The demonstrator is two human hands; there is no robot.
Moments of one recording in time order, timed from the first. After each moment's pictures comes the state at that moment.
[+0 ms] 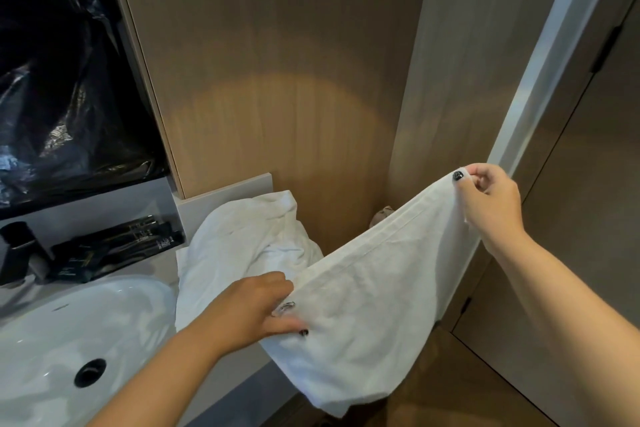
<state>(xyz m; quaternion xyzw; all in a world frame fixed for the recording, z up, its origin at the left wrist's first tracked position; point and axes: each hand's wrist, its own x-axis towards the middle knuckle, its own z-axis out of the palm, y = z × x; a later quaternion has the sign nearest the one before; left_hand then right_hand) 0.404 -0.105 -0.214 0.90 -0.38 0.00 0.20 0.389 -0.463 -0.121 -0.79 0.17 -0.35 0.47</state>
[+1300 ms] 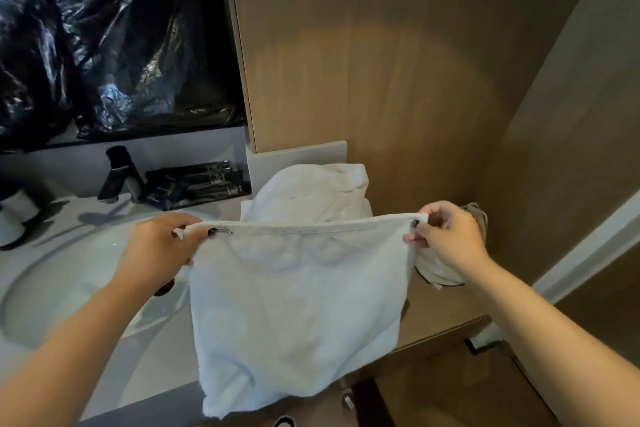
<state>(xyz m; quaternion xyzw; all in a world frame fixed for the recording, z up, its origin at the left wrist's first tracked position) 0.420 0.018 -0.206 0.92 0.15 0.15 0.33 0.491 -0.374 -0.214 -0.85 0.06 -0.05 0.52</state>
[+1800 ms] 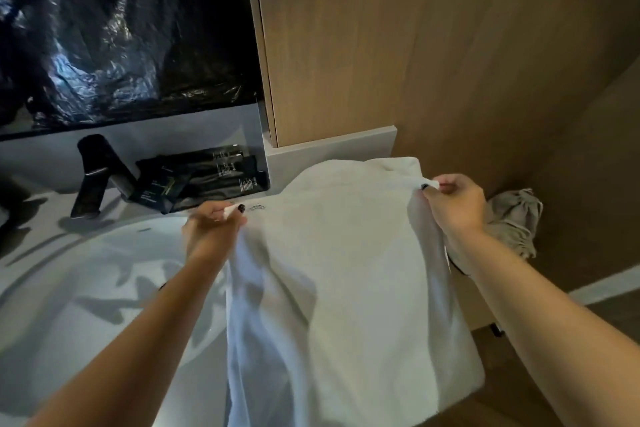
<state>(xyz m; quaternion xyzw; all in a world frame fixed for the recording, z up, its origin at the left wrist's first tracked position) 0.598 0.065 -0.333 0.75 0.31 0.12 0.58 0.659 -0.285 -0.272 -0.84 0.20 -0.12 0.49</state>
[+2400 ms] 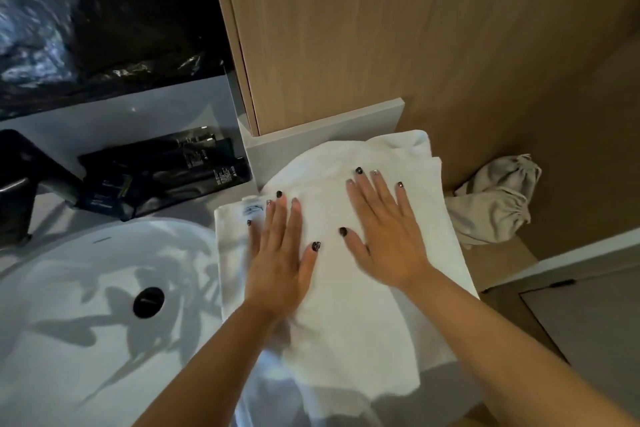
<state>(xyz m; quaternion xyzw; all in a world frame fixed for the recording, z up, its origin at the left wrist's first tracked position) 0.592 -0.013 -0.395 0.97 -0.08 0.07 0.24 0.636 -0.220 -0.357 -0.97 -0.22 -0.08 0.08</state>
